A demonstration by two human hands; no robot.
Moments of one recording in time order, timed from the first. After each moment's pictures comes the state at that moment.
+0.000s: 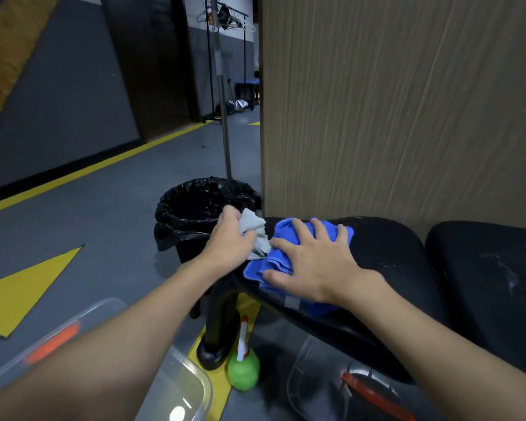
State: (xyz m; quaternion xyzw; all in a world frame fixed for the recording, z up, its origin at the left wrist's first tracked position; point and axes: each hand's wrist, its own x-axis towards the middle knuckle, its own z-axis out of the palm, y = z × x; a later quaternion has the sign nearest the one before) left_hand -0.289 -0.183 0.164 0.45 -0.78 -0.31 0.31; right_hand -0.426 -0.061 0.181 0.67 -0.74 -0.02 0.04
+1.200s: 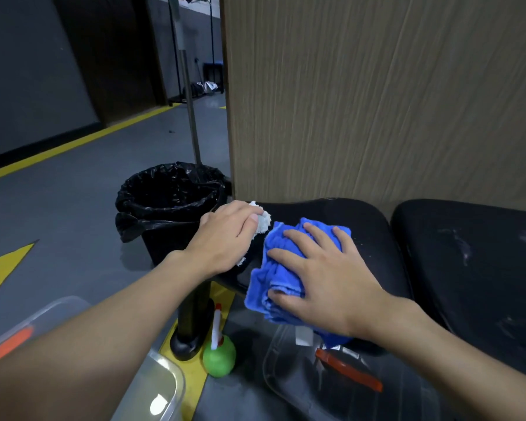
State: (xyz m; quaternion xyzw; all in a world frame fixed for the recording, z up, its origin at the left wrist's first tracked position) left_hand -0.314 -0.164 0.155 0.32 -0.90 -0.17 0.23; right_hand -0.445 0.009 0.167 0.69 -0.72 0.04 0.08
